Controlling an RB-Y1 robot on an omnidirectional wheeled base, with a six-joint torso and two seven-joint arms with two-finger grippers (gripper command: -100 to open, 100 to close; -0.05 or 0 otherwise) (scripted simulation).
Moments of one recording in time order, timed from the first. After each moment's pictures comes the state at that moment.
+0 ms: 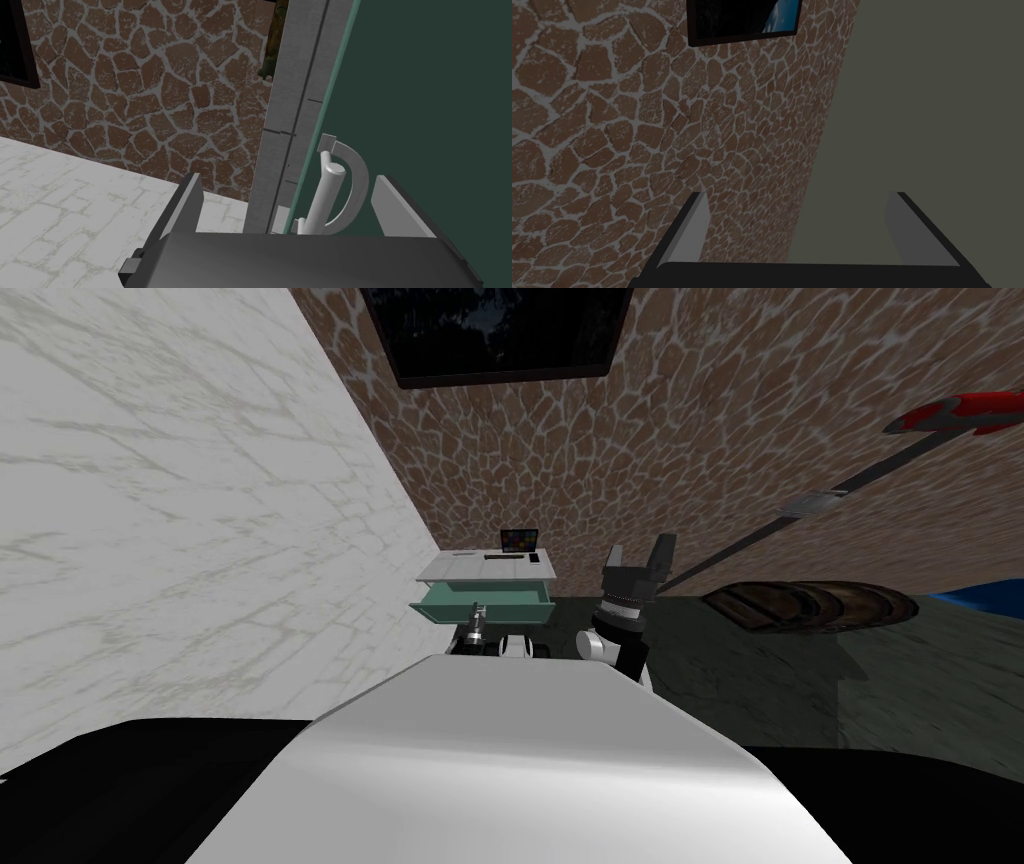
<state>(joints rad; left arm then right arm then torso) 0.26 0.03 -0.18 -1.09 0.14 -0.89 0.08 0.47 0.04 0.04 -2.37 -0.04 -0.55 0.07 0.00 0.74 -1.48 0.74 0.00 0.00</state>
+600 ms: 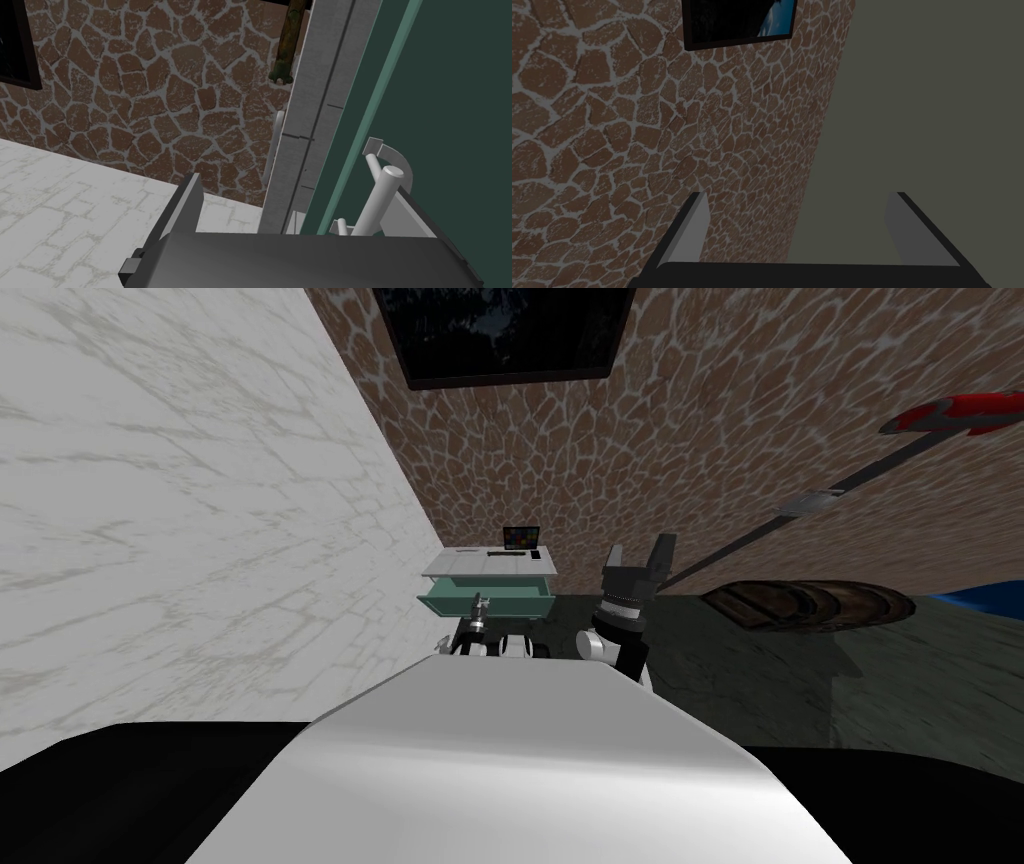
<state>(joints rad) 0.23 0.02 -0.17 -1.24 0.14 -0.71 0.05 0.47 0.04 0.04 -2.37 -0.04 -0.55 0.07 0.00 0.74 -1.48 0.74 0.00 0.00</state>
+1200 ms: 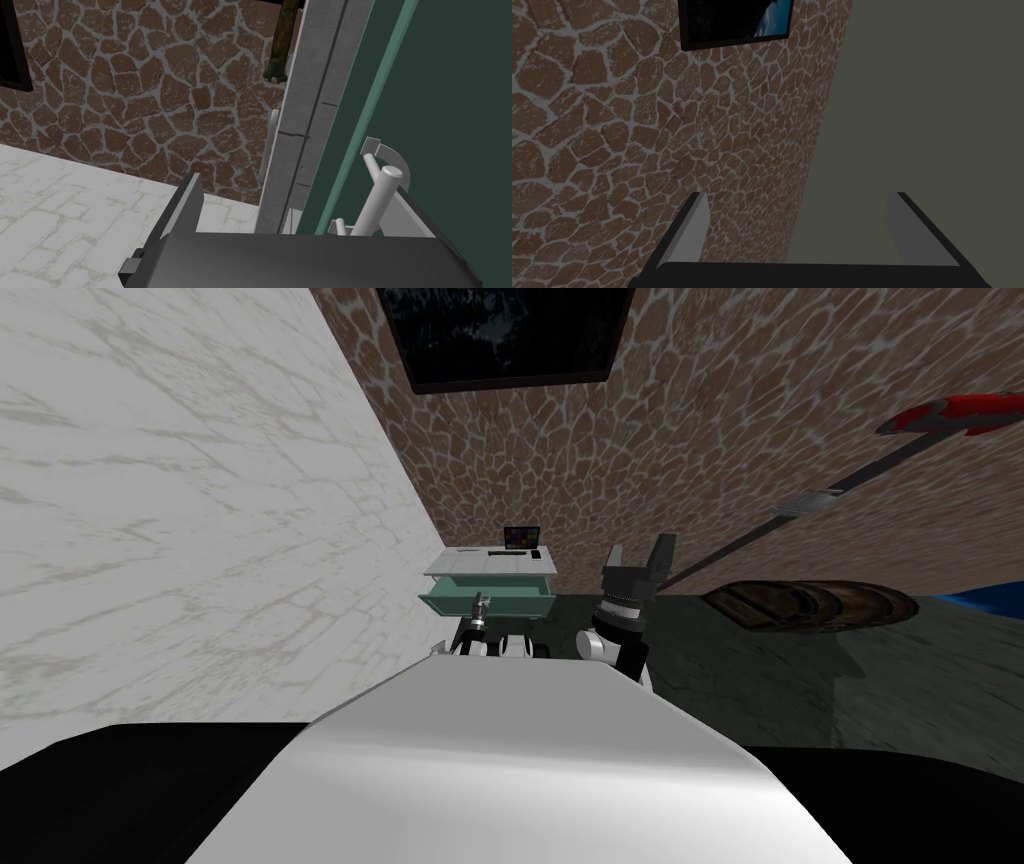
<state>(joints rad) 0.22 0.02 -0.17 -1.25 0.14 -0.65 0.04 0.47 0.04 0.04 -2.37 -0.04 -0.55 0.07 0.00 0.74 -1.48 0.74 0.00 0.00</state>
